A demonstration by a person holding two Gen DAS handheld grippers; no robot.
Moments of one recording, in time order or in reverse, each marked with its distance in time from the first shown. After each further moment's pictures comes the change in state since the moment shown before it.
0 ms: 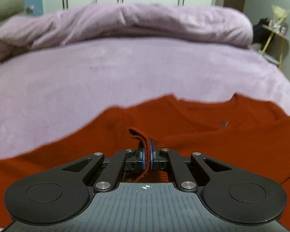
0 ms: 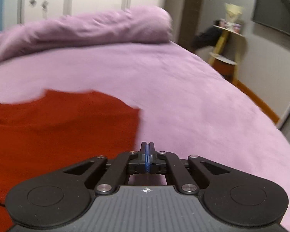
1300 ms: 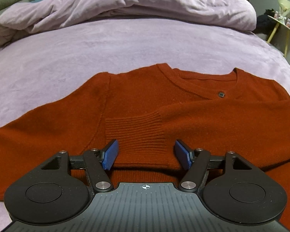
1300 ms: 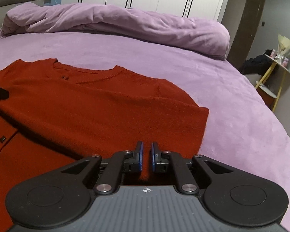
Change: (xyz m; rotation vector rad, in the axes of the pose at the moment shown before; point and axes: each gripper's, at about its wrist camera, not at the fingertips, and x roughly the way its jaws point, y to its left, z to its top) left arm 0.005 -0.022 -0.035 -0.010 0.058 0.023; right arm -0.050 0.041 -0.043 -0.300 -0.054 0.244
